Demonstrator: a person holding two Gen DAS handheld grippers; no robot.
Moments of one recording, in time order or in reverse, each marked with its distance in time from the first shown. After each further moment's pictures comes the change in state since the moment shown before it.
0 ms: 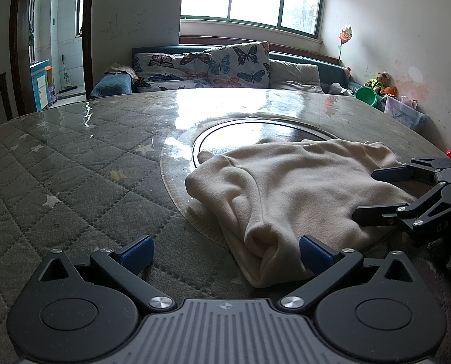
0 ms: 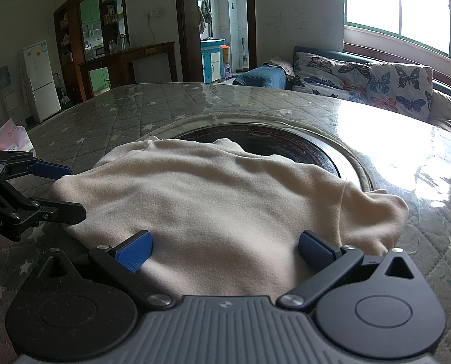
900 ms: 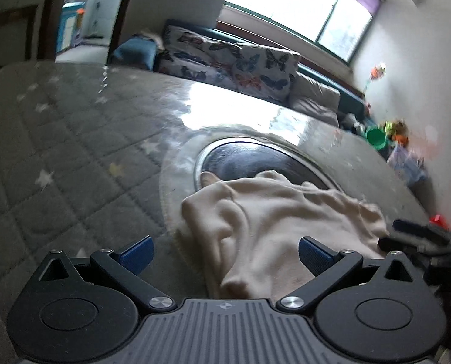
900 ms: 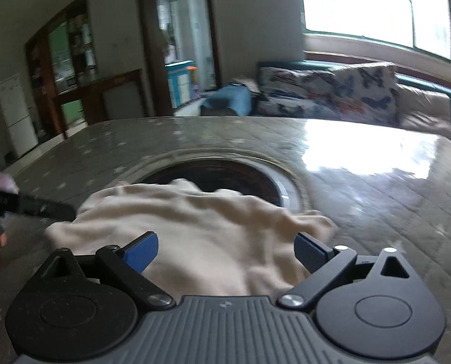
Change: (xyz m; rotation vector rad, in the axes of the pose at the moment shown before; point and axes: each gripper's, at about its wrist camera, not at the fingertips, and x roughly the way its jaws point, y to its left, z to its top) left arm 0.005 0.017 0.037 -0.260 0.053 -0.051; right arm -0.050 -0.042 0.016 0.158 -0.068 -0.098
